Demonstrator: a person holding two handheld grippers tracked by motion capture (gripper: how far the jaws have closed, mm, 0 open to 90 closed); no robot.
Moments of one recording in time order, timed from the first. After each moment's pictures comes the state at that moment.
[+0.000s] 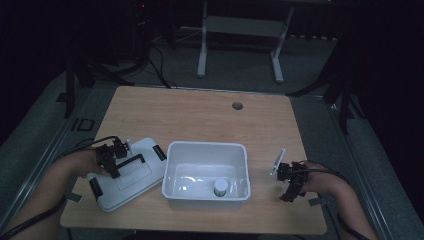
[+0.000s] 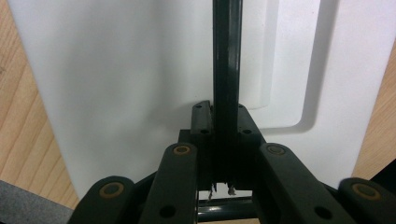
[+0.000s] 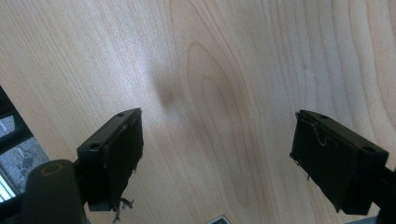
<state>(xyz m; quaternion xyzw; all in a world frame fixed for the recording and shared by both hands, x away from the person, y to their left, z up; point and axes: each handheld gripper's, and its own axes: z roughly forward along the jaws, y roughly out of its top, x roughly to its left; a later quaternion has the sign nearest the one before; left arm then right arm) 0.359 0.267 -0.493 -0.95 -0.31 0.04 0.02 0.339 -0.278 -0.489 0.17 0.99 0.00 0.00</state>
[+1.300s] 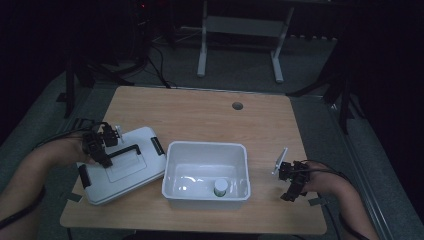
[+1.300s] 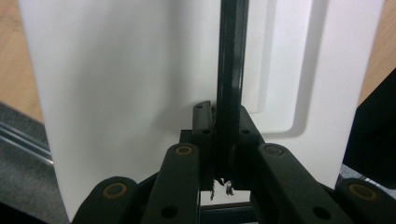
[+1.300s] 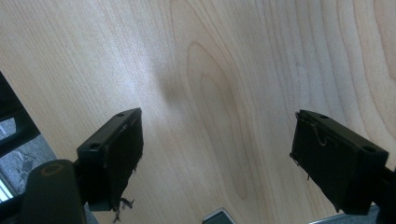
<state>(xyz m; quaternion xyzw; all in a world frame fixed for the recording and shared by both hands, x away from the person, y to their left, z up) 0.347 0.272 -0.413 -0.96 -0.29 0.01 0.00 0.337 -0.280 -0.481 0.17 0.99 0.01 0.01</state>
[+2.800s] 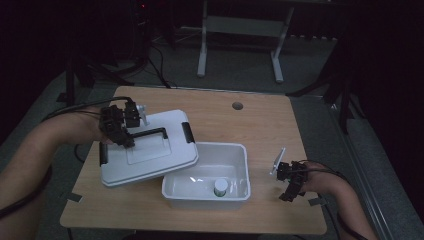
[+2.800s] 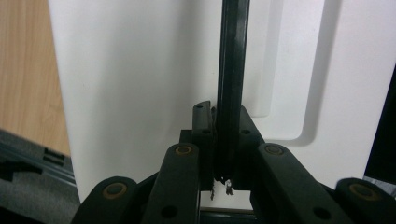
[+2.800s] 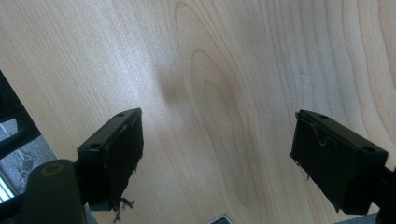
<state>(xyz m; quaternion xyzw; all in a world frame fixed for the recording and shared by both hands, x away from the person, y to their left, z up) 0.337 0.188 -0.308 -0.98 -0.17 -0.05 -0.03 0.337 -0.275 -0.482 0.17 0.99 0.00 0.01</state>
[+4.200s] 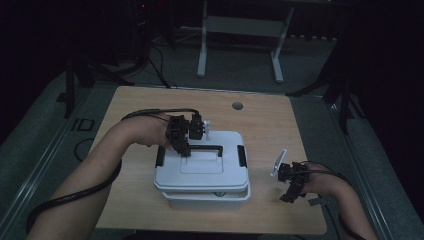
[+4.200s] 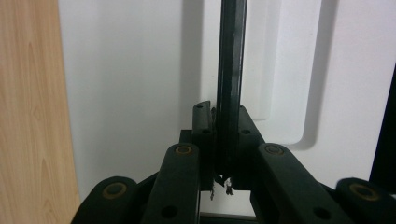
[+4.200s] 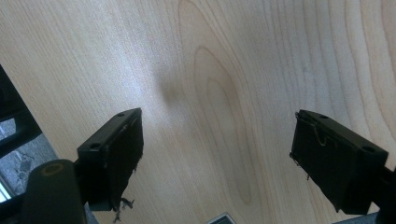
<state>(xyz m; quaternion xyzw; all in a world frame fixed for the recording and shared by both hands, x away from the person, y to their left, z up) 0.349 0.055 -0.334 -1.00 -0.03 -0.02 -0.06 0.333 -0.277 -0.482 0.17 0.99 0.01 0.01</state>
